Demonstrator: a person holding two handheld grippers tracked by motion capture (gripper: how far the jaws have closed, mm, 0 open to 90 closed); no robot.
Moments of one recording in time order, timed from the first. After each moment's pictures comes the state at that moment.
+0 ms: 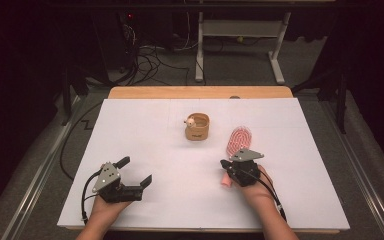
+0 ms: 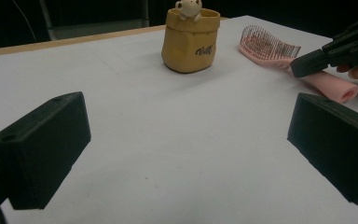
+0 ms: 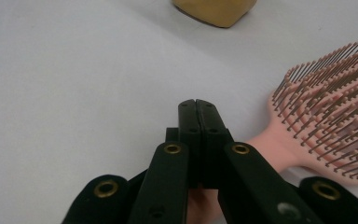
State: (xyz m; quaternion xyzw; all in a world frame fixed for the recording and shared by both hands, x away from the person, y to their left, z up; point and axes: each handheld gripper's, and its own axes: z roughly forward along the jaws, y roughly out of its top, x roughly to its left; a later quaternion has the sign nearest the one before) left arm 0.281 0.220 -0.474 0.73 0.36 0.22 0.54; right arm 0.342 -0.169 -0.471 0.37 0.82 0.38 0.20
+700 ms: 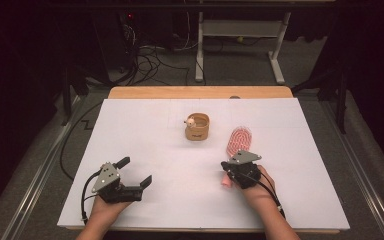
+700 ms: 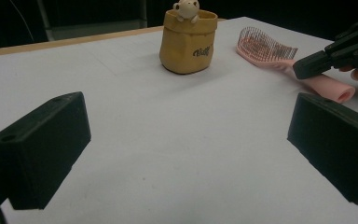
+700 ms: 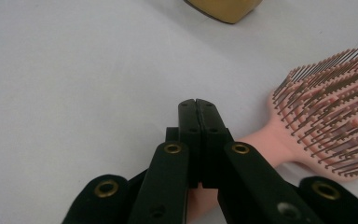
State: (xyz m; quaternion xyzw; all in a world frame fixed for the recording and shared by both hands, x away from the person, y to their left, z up) left arm 0.280 0.221 -0.473 0.73 0.36 0.22 0.55; right arm 0.335 -0.167 -0.466 0.34 0.84 0.35 0.21
